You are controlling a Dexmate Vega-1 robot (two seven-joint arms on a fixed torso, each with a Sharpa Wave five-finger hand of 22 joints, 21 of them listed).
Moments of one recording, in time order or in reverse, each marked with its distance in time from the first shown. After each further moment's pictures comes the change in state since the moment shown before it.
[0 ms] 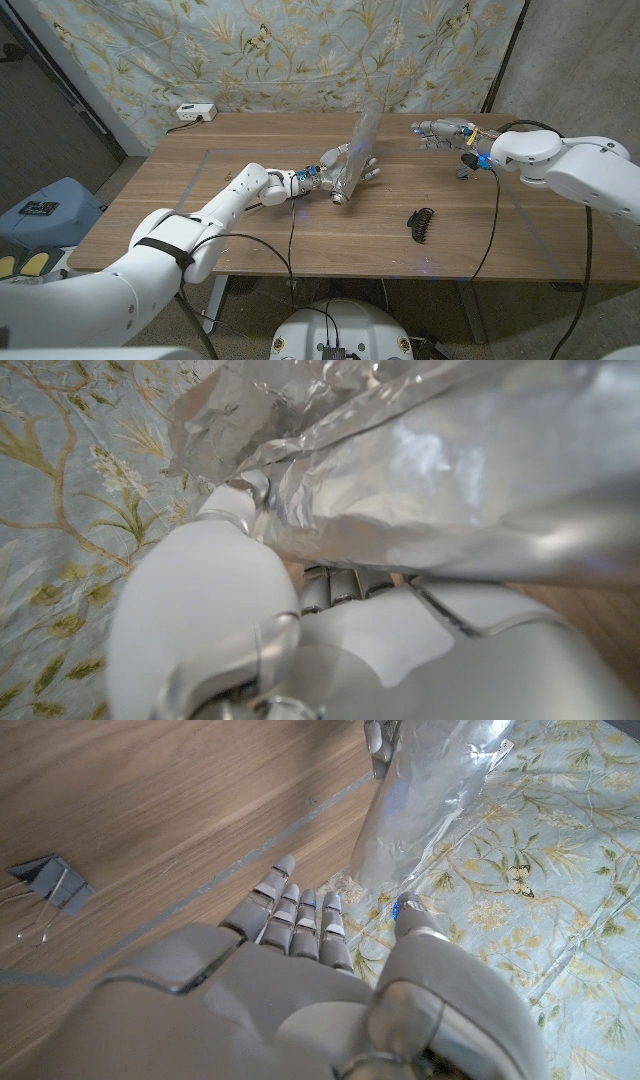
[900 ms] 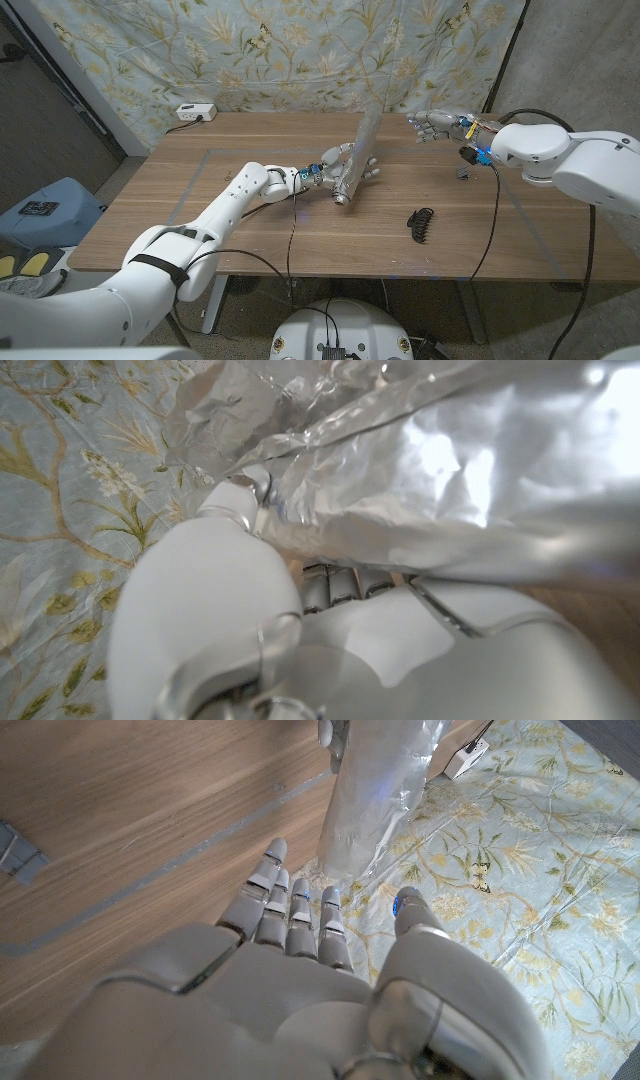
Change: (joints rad) left arm 0.083 0.029 -0.012 -0.205 -0.063 -0.019 0.201; left_hand 0.025 0.003 0.018 -0.018 -0.019 0.036 -0.014 -0.001 0.000 0.033 -0.022 0.005 -0.011 0.029 -0.022 0.008 -0.003 0.015 -0.014 0.005 0.005; right arm -0.035 -0.022 0.062 -0.140 0.009 -0.047 -0.077; right_hand 0.028 -0.007 0.012 -0.026 0.000 0.043 0.021 0.000 0.000 0.073 0.084 0.011 -0.005 0.087 0.133 0.015 -0.005 0.093 0.105 0.015 0.000
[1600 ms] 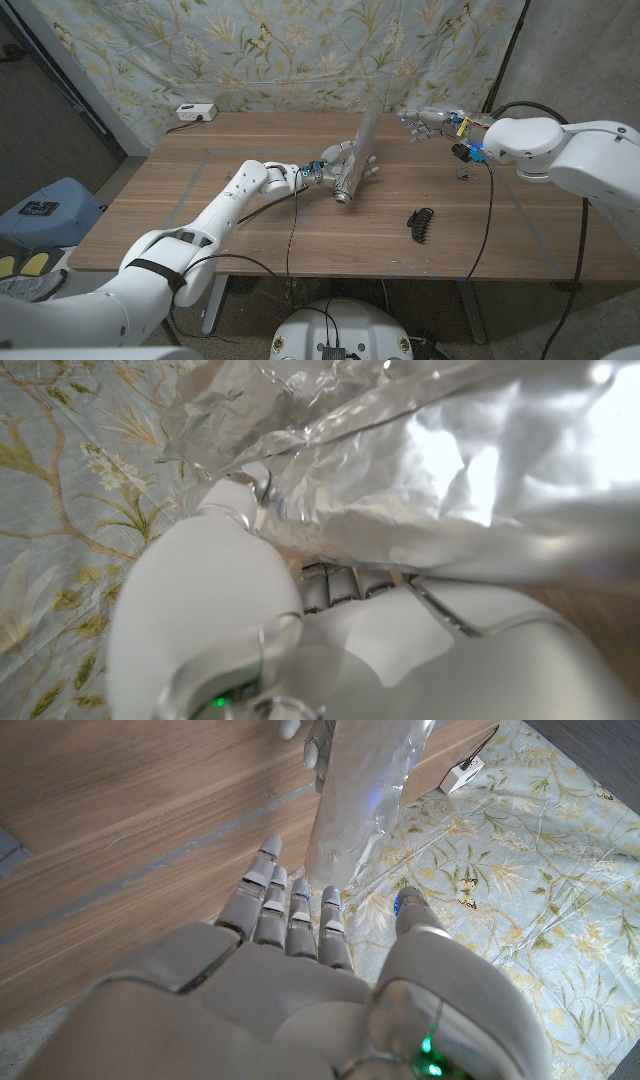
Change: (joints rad) left arm 0.013 0.011 0.003 -0.073 -0.067 0.001 0.128; left_hand 0.017 -0.002 0.004 -0.004 -0.008 0.022 -0.010 0.001 0.004 0.034 -0.009 0.020 -0.001 0.038 -0.027 0.018 -0.001 0.027 -0.013 0.019 0.000; right arm 0.088 0.008 -0.063 -0.084 0.002 -0.123 -0.026; right_hand 0.004 -0.004 -0.003 -0.003 0.000 0.000 0.000 0.000 0.000 0.005 0.005 -0.004 0.000 0.011 0.011 0.000 0.000 0.008 0.044 0.000 0.000
